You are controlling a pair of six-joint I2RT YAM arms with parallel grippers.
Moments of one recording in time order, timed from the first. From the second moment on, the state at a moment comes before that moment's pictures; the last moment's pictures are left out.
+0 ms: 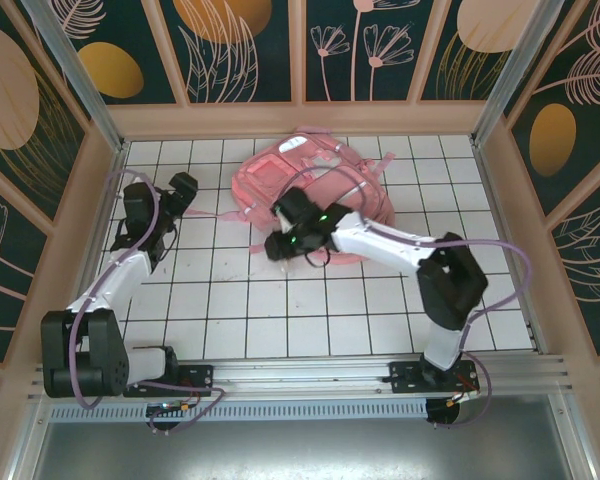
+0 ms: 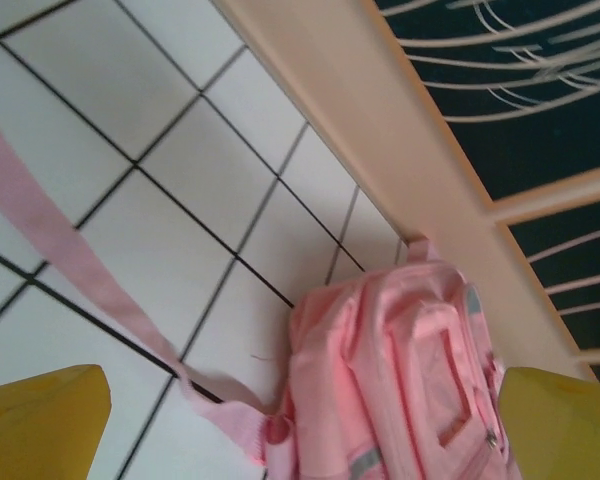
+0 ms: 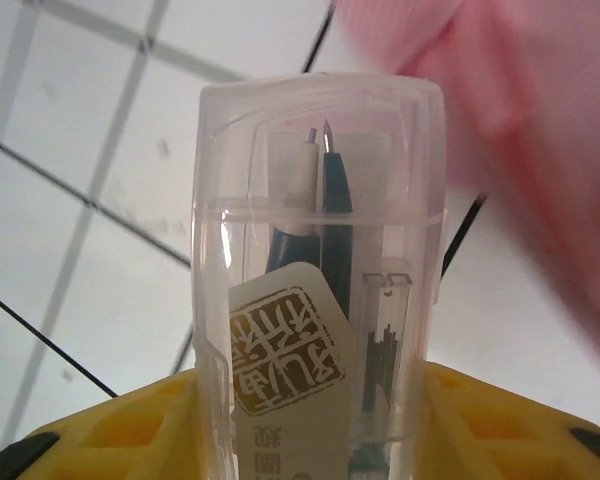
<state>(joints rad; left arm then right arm) -0.01 1.28 0.75 0.09 0.13 -0.90 0.86 1.77 1.38 -0.57 -0.15 0.46</state>
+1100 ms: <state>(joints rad) -0.87 2.12 1.81 -0.49 -0.13 -0.07 -0.11 1.25 0.79 -0.27 -0.28 0.60</state>
